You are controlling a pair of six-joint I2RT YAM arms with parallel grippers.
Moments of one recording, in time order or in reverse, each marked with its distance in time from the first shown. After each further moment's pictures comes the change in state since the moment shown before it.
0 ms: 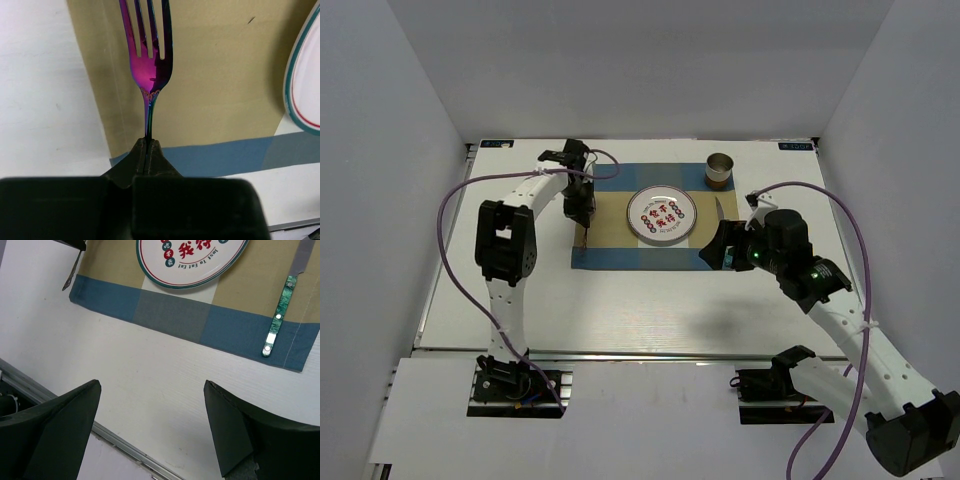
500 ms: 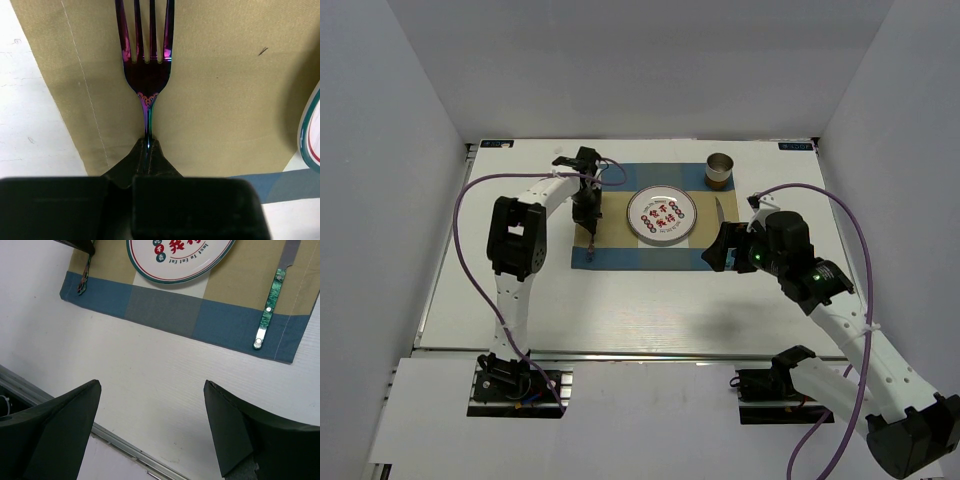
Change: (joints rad) left arm -0.044 0.106 0.034 0.038 -0.045 -0.040; right arm 0.000 -0.016 0.000 -0.040 0.031 -0.010
